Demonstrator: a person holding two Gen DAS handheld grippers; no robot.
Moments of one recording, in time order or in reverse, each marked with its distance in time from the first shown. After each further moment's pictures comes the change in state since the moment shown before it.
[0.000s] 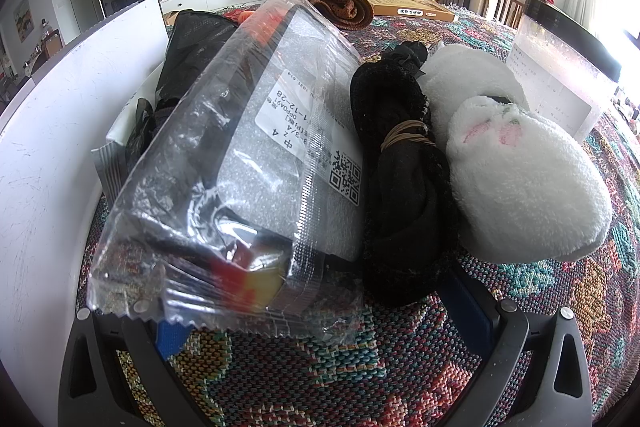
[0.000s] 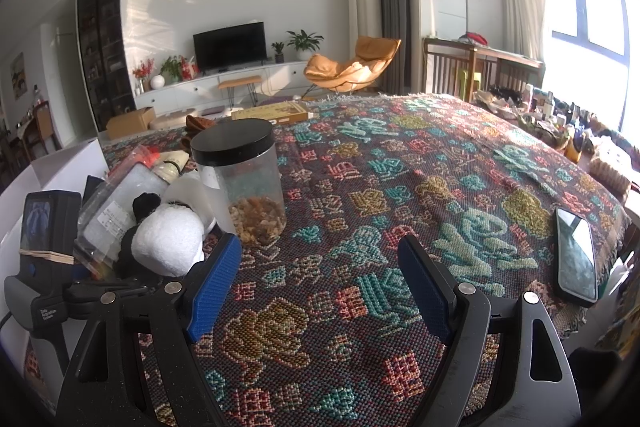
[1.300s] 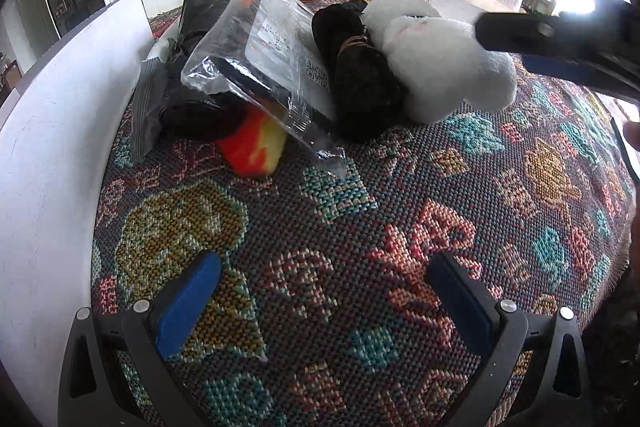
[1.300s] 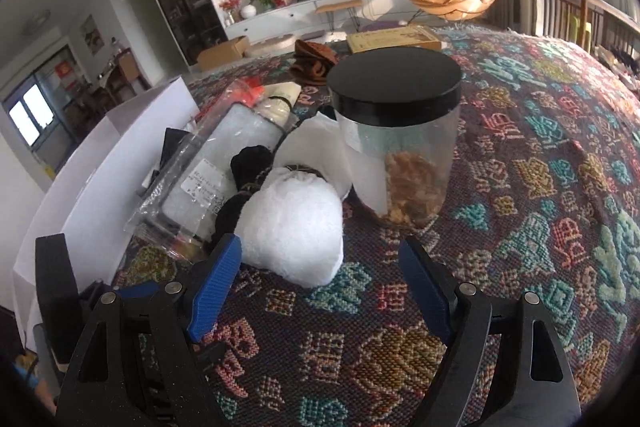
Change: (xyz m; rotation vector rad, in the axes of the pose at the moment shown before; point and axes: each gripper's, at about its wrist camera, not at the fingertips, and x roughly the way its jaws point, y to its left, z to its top) left arm -0.054 0.013 -0.065 0.167 0.070 -0.117; right arm 0.103 0.081 0.036 -0.104 0.278 0.404
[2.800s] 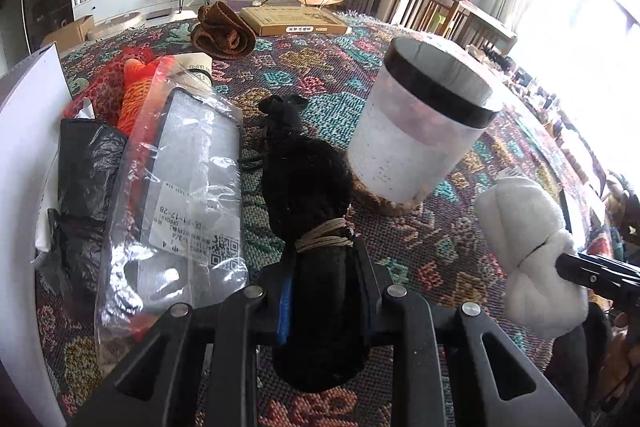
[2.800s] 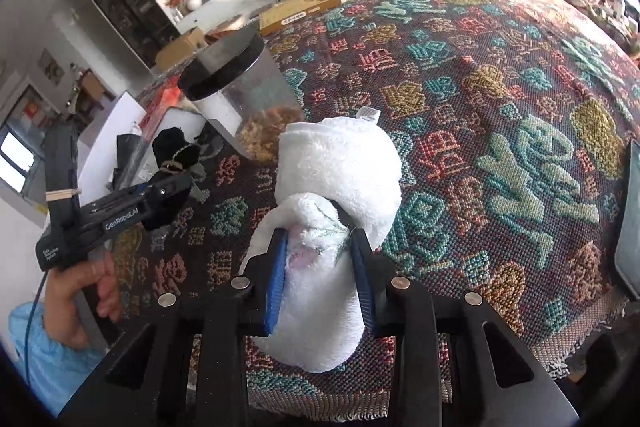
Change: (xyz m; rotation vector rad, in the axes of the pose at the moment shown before) left arm -0.002 -0.017 0.091 -0.079 -0.083 -0.274; right arm -0.098 -0.135 -0.046 0.332 0.145 -0.005
